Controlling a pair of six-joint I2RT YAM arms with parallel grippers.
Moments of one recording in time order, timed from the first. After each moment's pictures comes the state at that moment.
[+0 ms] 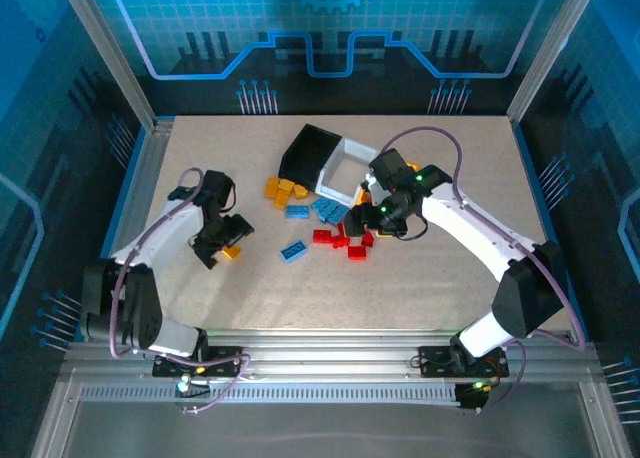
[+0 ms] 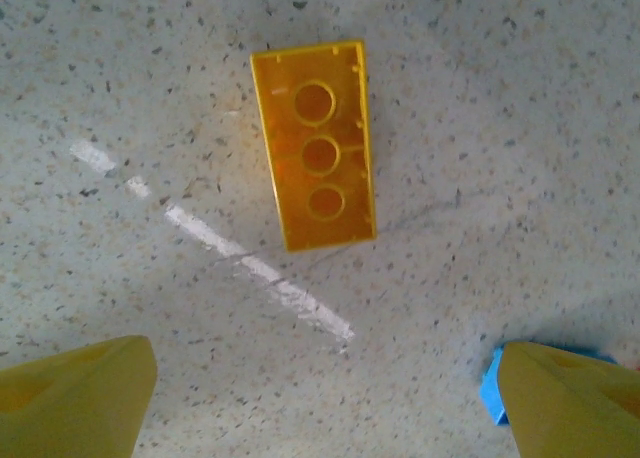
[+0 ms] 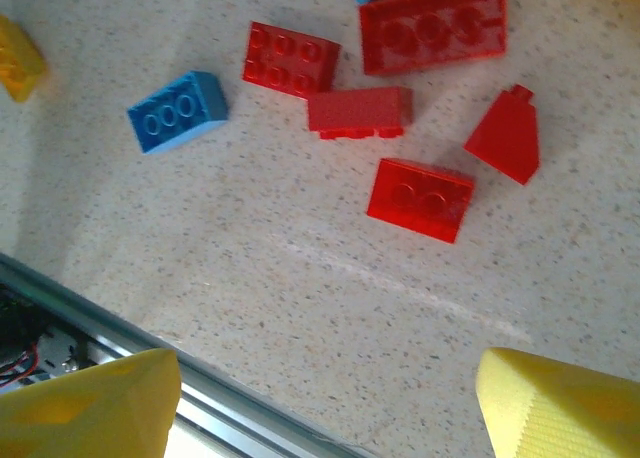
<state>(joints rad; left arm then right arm) -0.13 1.47 1.01 -0.99 0.06 -1.00 0.54 1.54 1.34 -1.03 -0.32 0.43</state>
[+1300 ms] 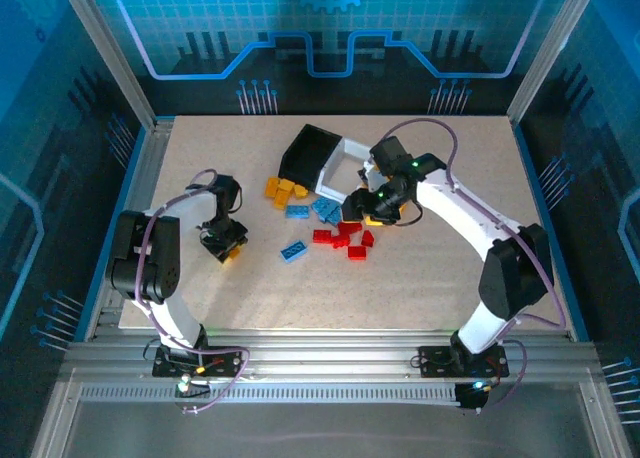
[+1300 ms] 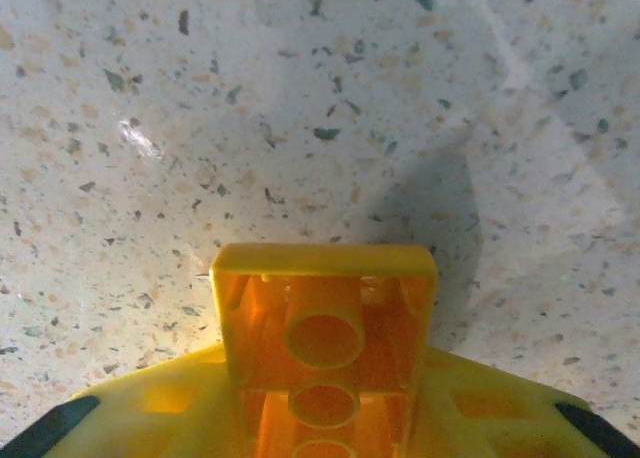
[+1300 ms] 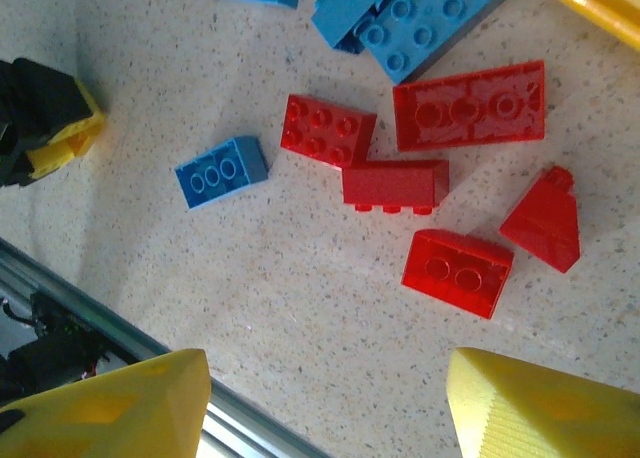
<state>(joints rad) -0.09 1.74 1.02 -0.87 0.02 -0.98 0.47 1.67 1.42 -0.98 -0.40 0.43</state>
